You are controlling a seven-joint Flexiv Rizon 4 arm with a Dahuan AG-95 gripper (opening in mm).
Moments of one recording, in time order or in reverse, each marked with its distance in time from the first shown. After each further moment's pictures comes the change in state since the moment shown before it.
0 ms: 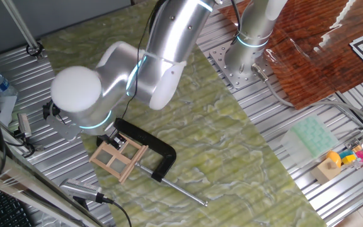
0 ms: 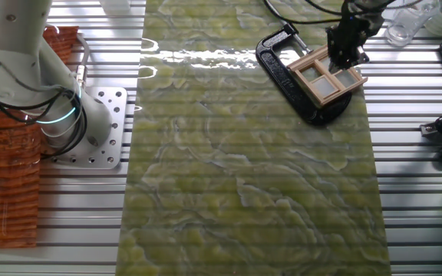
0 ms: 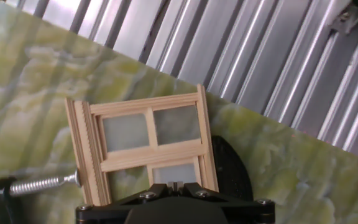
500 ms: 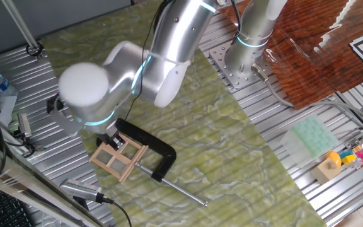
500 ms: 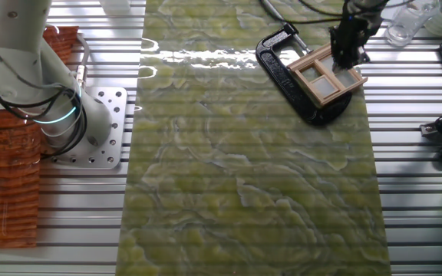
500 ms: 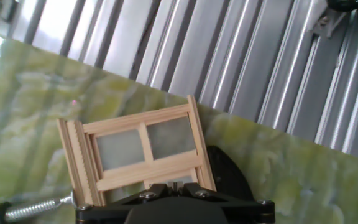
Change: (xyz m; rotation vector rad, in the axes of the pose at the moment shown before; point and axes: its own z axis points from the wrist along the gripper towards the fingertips) arm -0.004 -0.004 0.008 -0.041 -0.144 0.057
